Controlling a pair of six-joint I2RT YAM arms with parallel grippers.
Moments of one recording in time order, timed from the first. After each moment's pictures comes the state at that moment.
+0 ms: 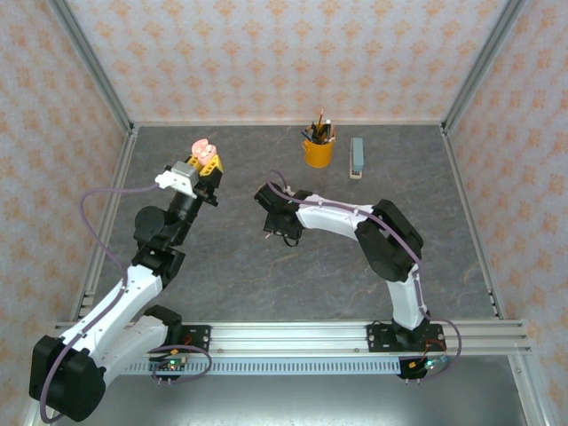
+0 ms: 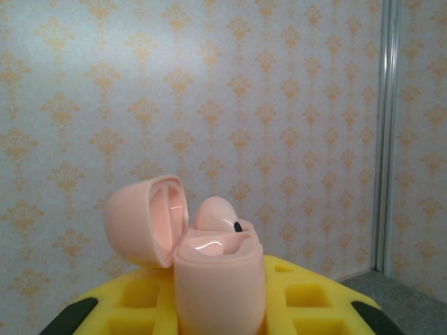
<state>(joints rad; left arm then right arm) -0.32 0.88 0.54 0.69 0.04 0.00 0.85 2.01 1.43 -0.64 0.12 1.07</state>
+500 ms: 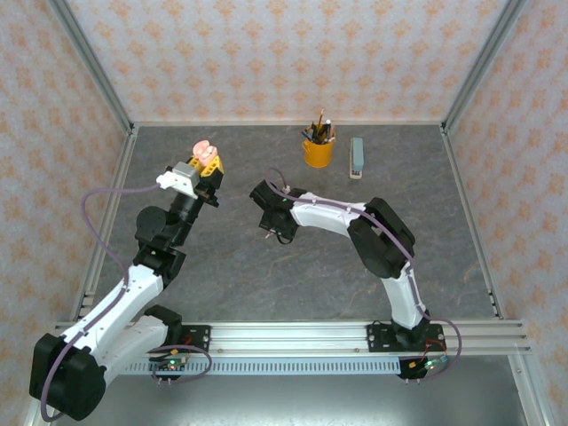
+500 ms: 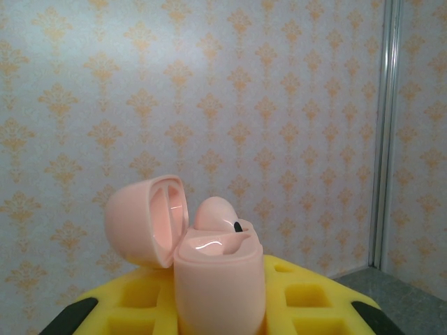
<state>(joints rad) -0.32 0.89 0.53 0.70 0.04 -0.01 0.86 2.08 1.51 -0.65 0.11 1.18</state>
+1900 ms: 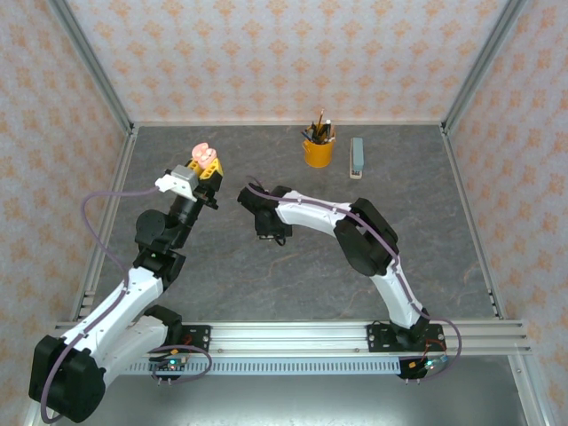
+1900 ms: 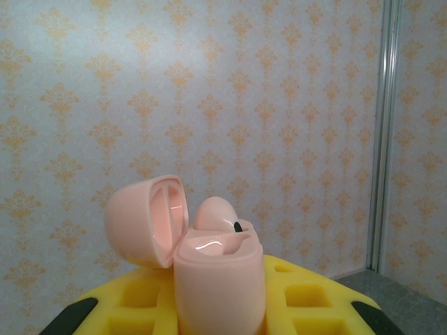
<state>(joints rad) -0.32 0.87 0.50 0.72 0.04 -0.02 0.90 2.19 1.70 -0.88 0.12 0.80</state>
